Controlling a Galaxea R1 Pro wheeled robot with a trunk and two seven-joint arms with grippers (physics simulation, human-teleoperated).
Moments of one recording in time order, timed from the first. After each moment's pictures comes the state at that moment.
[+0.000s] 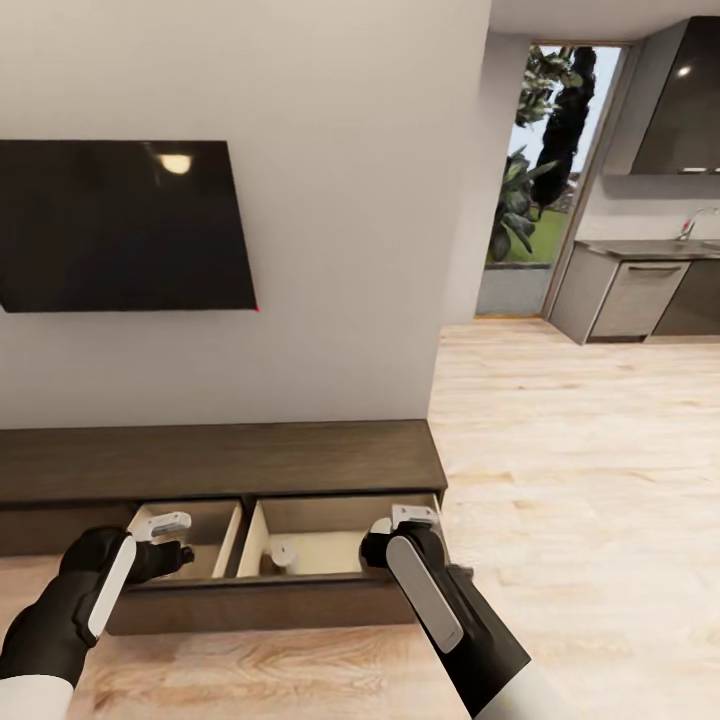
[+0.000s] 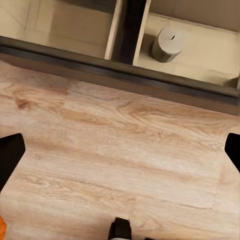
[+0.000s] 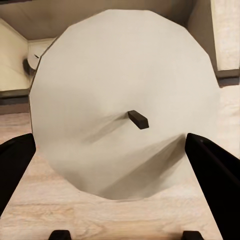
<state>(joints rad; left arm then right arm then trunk) -0.48 0.20 0.18 -1.14 0.17 1.04 0.02 -0.52 0.17 0.47 -1.20 -0.79 0.83 -0.84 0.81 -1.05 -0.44</state>
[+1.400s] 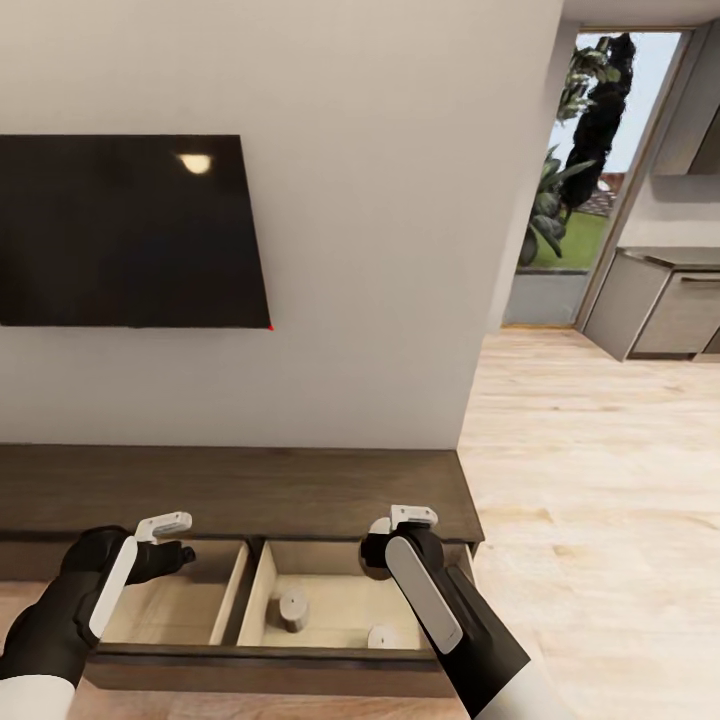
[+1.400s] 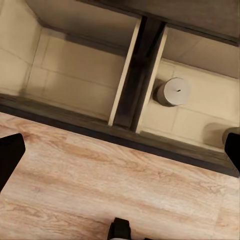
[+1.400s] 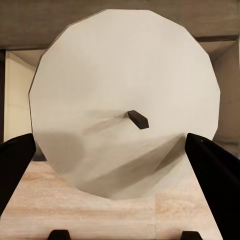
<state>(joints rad) -0.48 0.20 0.18 -1.14 0.17 1.04 0.03 -0.52 0.17 0.47 -1.20 -0.78 0.83 -0.84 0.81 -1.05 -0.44</state>
